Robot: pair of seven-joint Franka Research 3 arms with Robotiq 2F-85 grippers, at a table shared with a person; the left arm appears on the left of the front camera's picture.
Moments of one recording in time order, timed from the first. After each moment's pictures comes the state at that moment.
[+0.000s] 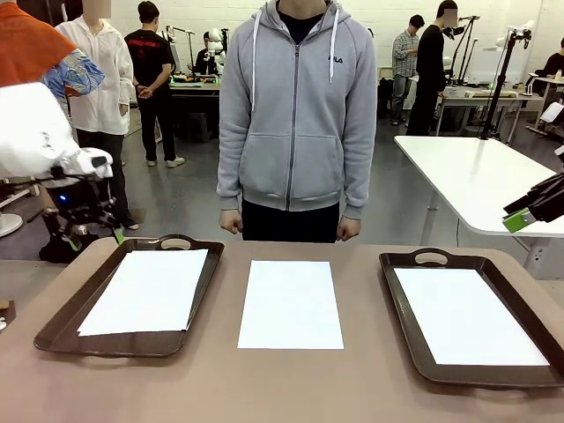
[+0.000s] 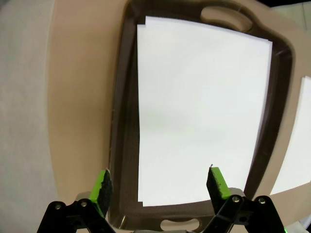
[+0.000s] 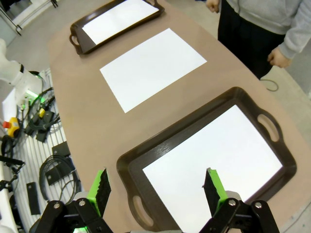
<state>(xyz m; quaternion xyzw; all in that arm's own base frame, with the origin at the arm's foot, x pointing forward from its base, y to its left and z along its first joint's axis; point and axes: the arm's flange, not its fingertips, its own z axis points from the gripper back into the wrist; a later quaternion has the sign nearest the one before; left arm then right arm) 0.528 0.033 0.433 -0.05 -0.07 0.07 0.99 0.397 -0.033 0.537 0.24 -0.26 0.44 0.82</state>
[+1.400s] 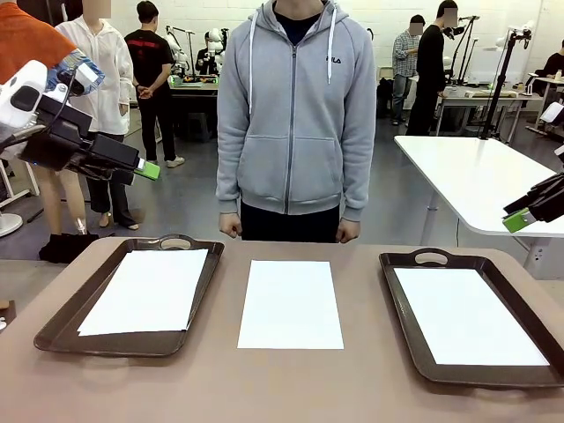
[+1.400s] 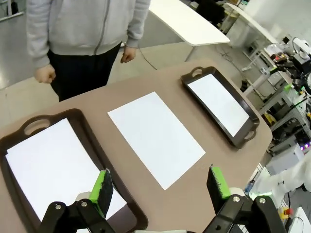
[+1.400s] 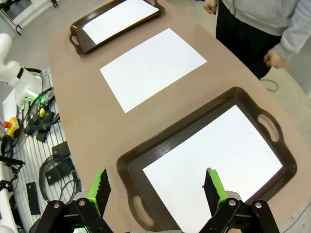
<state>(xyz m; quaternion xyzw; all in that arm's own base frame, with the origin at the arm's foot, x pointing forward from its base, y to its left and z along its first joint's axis) 0.368 -0.060 0.558 -0.30 -0.37 -0.22 0.85 0.397 -0.033 0.537 0.24 -0.26 0.44 0.82</state>
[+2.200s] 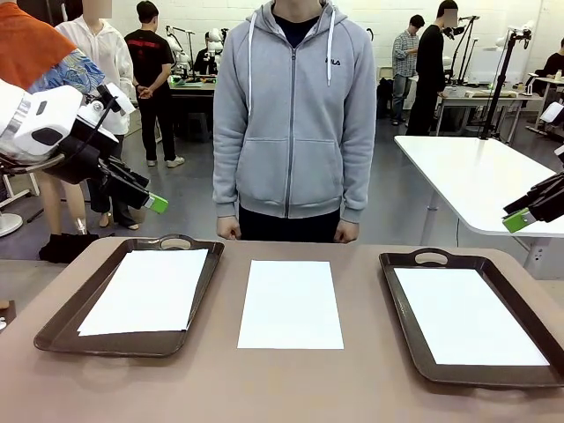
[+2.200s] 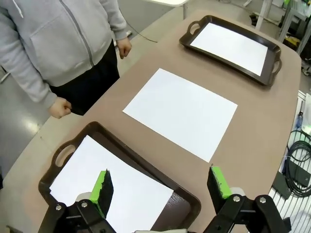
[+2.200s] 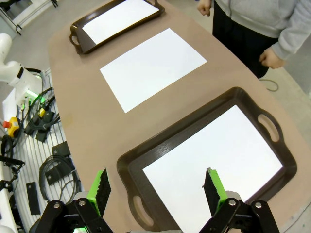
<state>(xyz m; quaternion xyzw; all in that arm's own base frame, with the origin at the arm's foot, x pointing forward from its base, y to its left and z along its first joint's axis) 0.359 -0.090 0.549 -0.15 -0.38 -0.42 0.81 0.397 -0.033 0.537 0.24 -0.26 0.44 0.82</state>
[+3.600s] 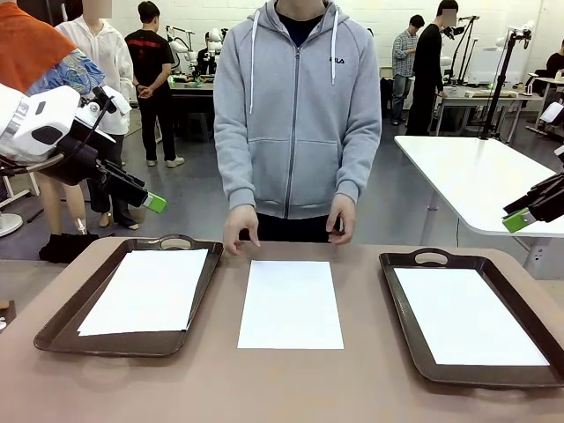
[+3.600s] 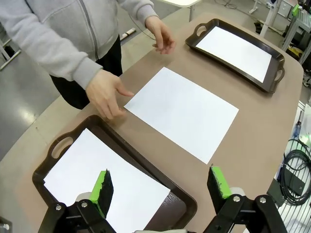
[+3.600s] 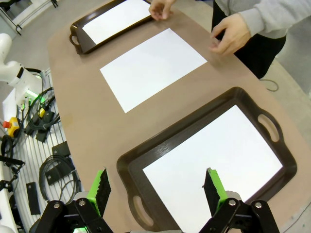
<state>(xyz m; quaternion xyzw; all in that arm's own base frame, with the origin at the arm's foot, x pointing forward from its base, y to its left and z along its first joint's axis) 0.364 -0.084 0.545 -0.16 -0.38 -0.39 0.83 0.397 -0.033 0.537 0.24 -0.26 0.44 0.82</state>
